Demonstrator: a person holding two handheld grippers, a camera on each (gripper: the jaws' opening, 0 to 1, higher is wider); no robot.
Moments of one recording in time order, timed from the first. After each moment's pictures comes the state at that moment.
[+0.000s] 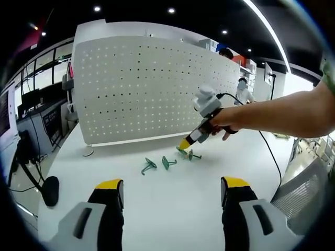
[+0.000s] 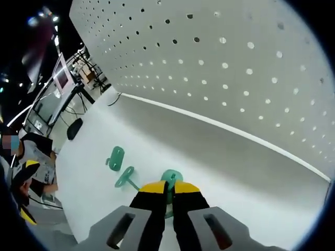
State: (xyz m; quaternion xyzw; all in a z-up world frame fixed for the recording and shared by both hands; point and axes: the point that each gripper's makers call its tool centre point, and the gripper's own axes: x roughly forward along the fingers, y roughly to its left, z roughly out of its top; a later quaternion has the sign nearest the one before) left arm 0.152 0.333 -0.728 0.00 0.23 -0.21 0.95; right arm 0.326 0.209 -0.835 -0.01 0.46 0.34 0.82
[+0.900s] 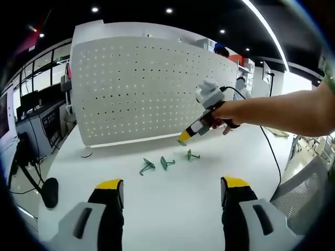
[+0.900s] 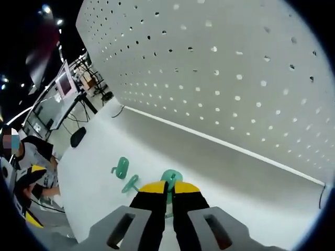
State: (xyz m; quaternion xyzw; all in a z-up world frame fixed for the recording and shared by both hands) left arm 0.151 0.329 -0.728 0.01 0.23 -0.21 0.95; right arm 0.332 0.203 -0.806 -0.01 0.42 0.34 0.84
